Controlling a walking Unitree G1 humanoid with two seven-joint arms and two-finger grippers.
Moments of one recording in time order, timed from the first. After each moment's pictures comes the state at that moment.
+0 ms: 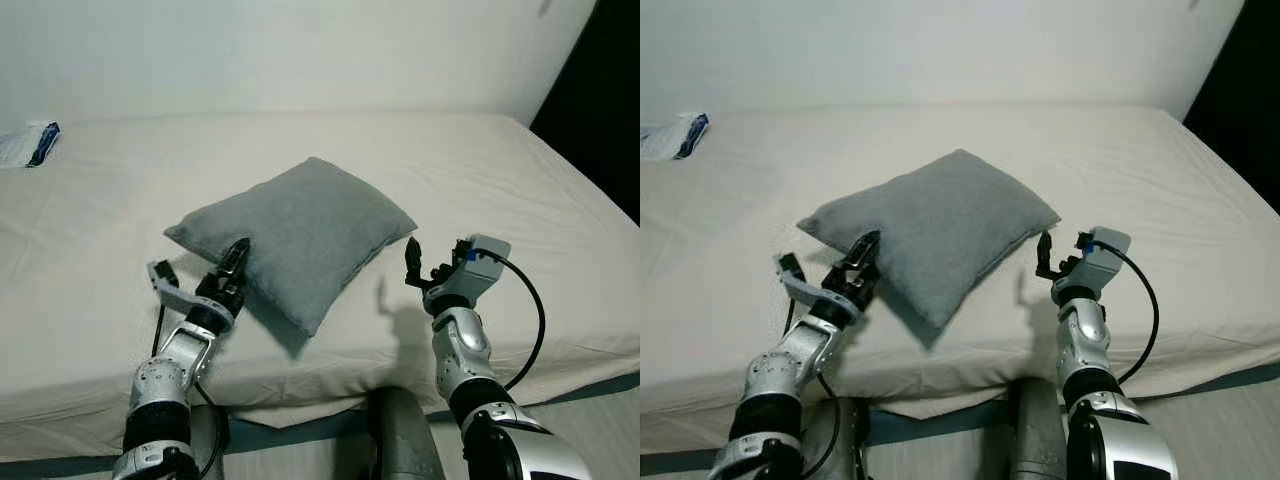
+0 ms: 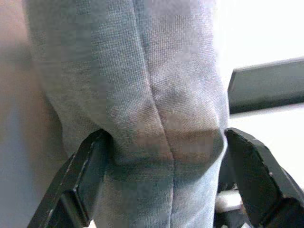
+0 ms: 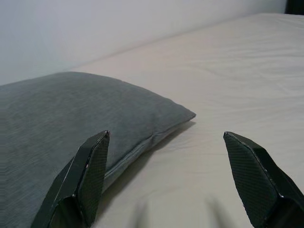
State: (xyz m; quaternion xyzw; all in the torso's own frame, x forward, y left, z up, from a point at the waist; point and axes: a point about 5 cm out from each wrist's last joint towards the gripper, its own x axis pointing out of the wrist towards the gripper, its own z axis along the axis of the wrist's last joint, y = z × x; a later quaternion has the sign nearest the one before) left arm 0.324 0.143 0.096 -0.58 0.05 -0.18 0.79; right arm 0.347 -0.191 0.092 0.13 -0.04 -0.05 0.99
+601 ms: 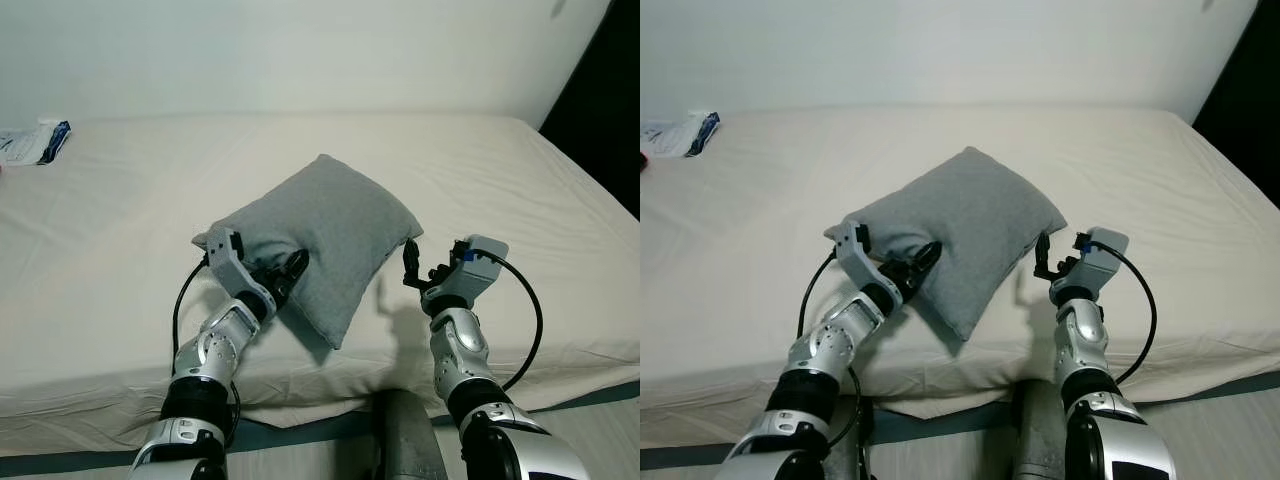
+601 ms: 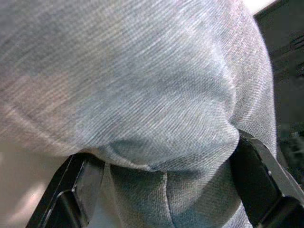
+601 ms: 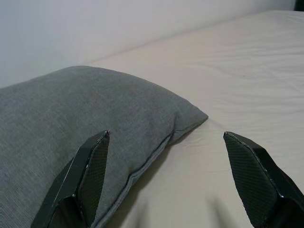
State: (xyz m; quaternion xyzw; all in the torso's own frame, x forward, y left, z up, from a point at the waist) left arm 0.342 0.091 0.099 -0.34 0.15 -0.17 0.91; right arm 0.347 -0.189 0.091 0.13 -0.04 -0.05 0.99
